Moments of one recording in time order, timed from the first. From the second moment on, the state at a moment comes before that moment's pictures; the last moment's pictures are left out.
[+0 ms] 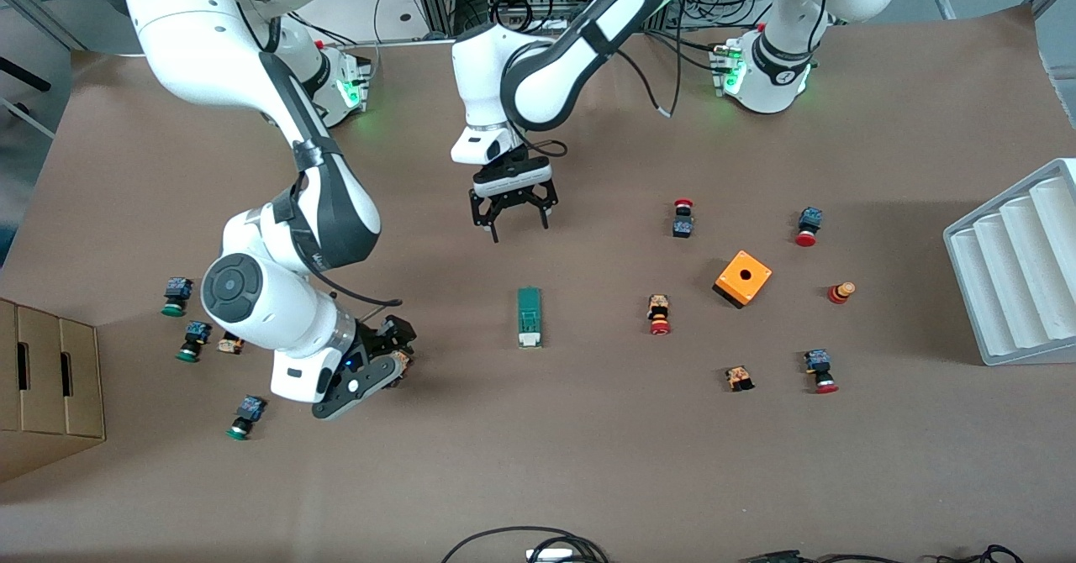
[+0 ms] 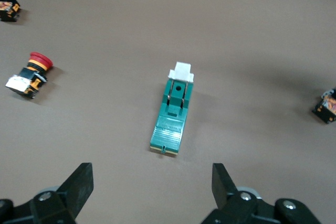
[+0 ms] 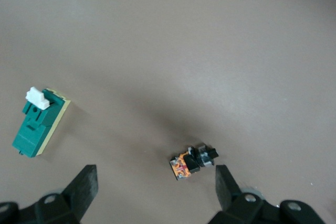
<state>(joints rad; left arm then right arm) -0.94 0.55 -0.17 -1.69 0.89 2.20 -1.92 0.40 0.54 -0.07 -1.48 0.20 2.13 -0.31</state>
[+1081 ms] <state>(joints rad) -0.99 0.74 -0.15 -1.77 1.58 2.20 -2.46 0.56 0.63 -0.08 -1.47 0.16 2.26 -0.46</state>
